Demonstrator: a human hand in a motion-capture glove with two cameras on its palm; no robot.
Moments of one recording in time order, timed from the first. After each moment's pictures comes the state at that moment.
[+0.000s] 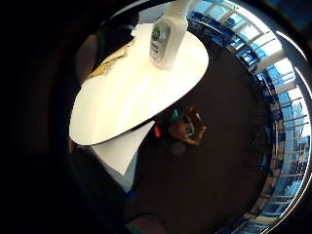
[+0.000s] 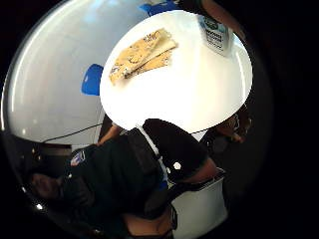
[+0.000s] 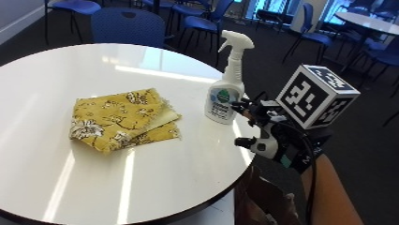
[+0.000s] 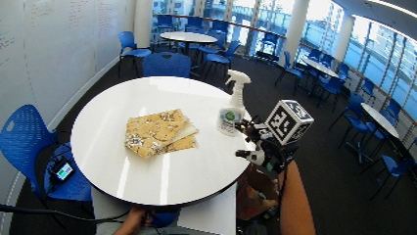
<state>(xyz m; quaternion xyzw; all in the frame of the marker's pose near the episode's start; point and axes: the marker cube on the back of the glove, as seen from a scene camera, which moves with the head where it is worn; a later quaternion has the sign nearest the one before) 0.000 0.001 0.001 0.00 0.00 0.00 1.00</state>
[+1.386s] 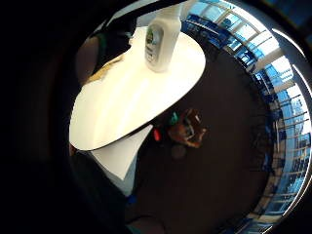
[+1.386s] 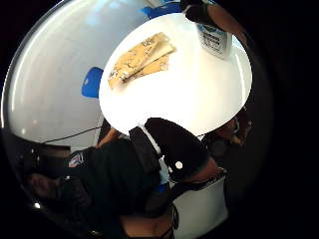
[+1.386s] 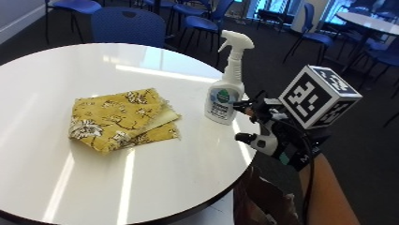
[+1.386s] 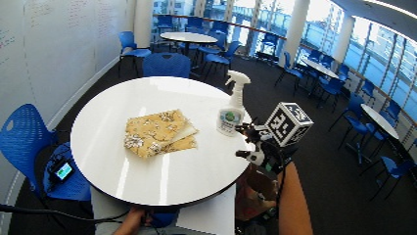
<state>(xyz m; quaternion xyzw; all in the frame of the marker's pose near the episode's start) 0.008 -0.008 0.001 0.04 -0.02 0.00 1.00</state>
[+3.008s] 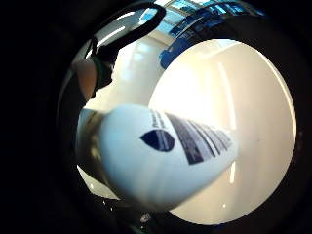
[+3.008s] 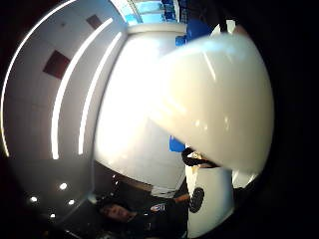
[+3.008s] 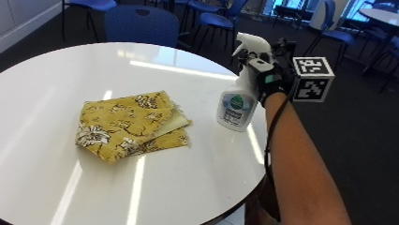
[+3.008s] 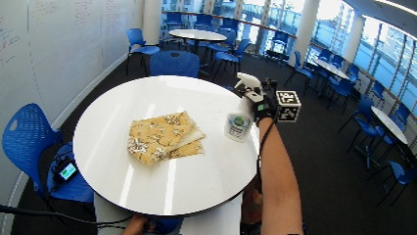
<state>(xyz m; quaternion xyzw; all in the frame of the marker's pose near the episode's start) 0.076 -0.161 -0.024 0.20 -0.51 0.19 0.82</state>
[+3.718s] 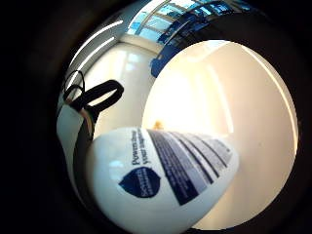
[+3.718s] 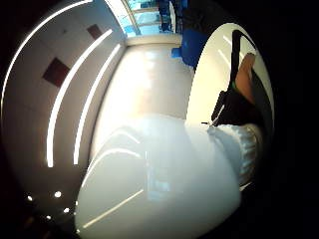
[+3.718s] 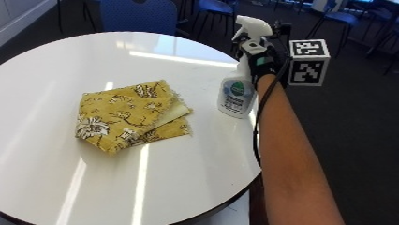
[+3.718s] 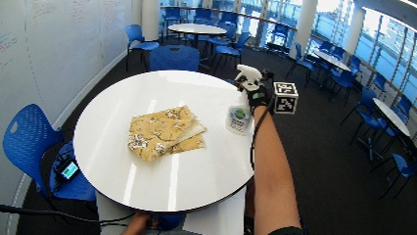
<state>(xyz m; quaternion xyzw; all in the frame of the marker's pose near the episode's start) 0.069 -0.191 -0.050 0.23 -0.47 0.23 0.82</state>
